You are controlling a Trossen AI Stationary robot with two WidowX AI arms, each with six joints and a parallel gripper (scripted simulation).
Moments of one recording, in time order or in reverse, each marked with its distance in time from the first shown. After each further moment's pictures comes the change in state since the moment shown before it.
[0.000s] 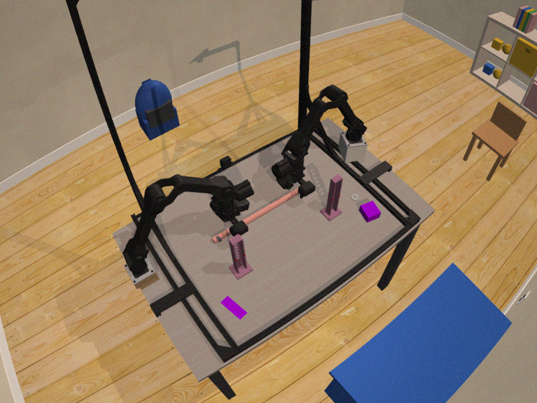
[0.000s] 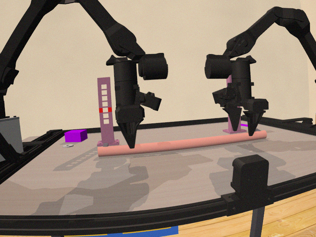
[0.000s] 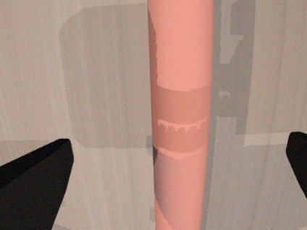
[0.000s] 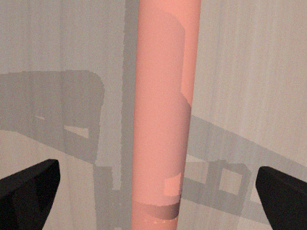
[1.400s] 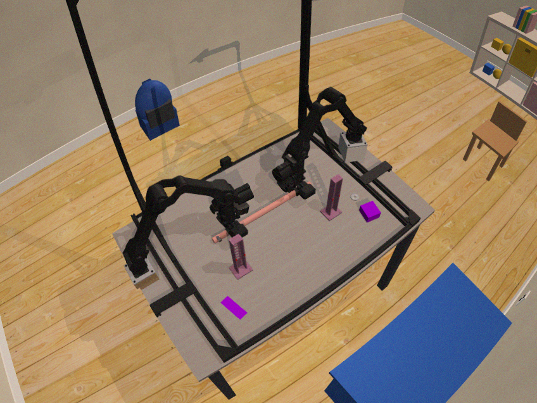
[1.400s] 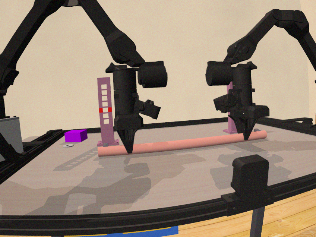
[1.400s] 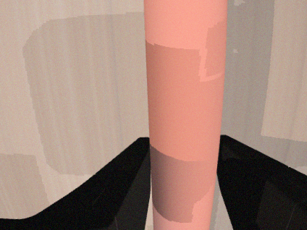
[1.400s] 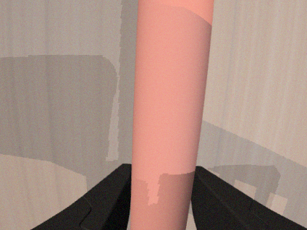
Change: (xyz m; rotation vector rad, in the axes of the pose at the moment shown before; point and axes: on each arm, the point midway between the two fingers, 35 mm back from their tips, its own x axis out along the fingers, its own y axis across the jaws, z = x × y) left arm 0.019 0.000 -0.005 0.001 0.013 -0.003; right arm 0.018 0.000 -0.003 0.000 0.010 0.001
